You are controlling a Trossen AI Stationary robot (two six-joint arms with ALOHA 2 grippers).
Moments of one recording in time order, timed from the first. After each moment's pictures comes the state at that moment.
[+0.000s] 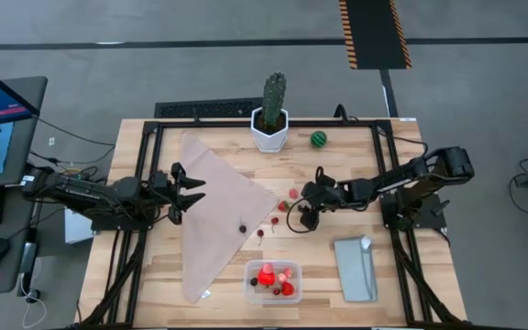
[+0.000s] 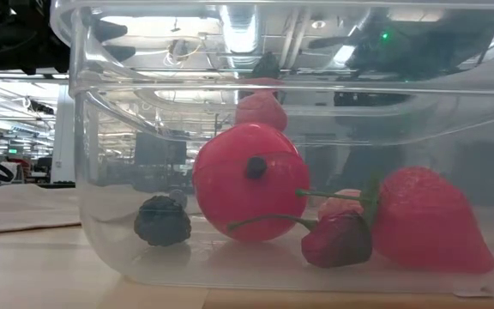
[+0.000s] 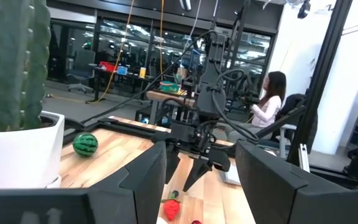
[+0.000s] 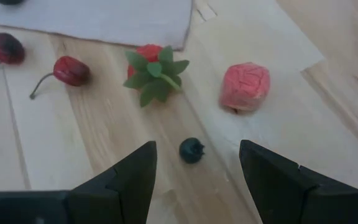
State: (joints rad) left arm -0.11 0.44 0.01 0.63 -0.24 -0.17; right arm 0.05 1.53 0.57 0.02 0.18 0.43
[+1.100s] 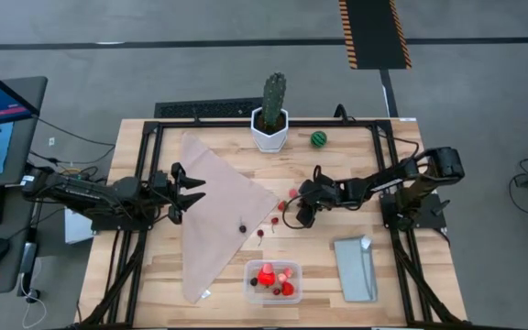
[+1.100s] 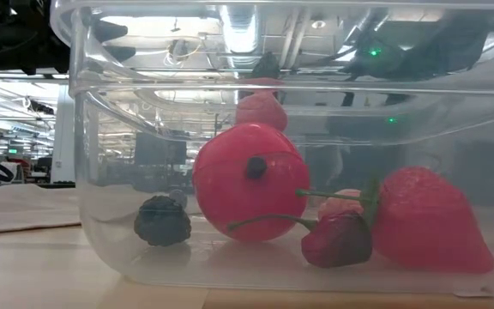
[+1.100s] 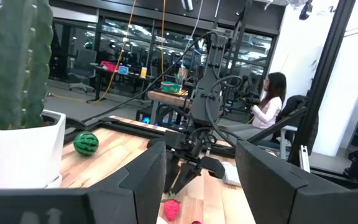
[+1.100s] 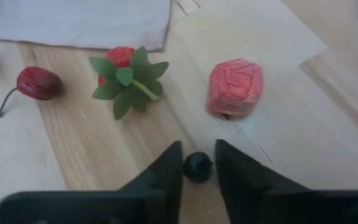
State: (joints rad) left arm -0.11 0.44 0.01 0.63 -0.24 -0.18; right arm 0.03 1.62 0.58 0.08 0.14 0.47
